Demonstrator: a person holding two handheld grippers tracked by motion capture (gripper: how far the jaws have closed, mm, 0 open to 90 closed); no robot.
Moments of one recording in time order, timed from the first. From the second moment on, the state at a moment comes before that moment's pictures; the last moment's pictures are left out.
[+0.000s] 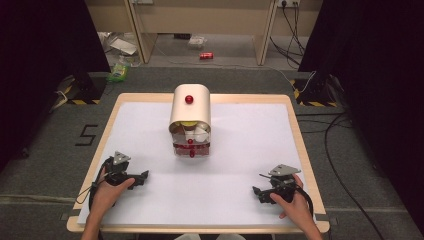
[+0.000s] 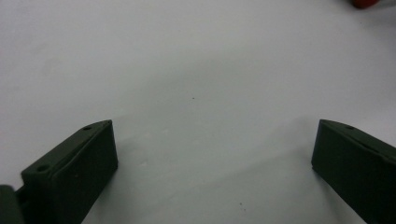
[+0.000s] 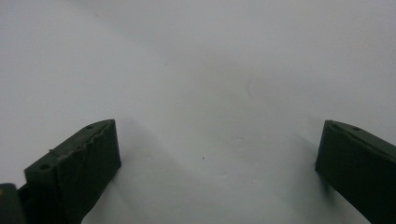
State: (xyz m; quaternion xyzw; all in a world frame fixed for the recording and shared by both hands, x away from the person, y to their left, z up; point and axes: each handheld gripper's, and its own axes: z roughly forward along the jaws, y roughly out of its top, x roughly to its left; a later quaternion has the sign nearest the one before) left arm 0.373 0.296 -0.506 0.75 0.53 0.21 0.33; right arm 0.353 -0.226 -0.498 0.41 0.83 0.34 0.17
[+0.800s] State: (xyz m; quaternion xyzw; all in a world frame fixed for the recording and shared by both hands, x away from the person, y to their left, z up) left arm 0.352 0.267 -0.470 0.76 0.46 0.22 0.41; right arm 0.353 -0.226 -0.498 0.42 0.83 0.34 0.17
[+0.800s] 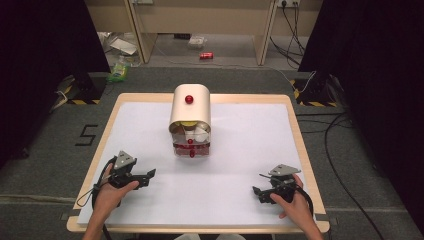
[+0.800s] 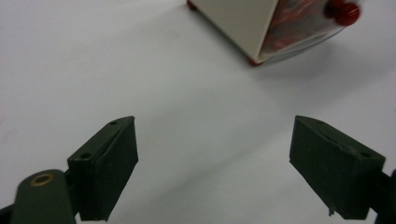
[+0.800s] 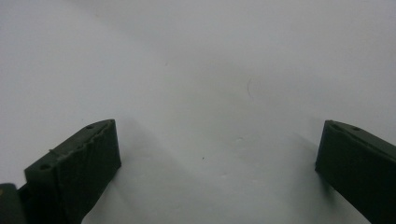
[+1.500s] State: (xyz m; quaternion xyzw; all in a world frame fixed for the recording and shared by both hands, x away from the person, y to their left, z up) left arm 0.343 0.212 -0.404 0.76 0.37 0.20 0.50; right arm 0.353 -0.225 -0.498 0.42 0.83 0.34 0.17
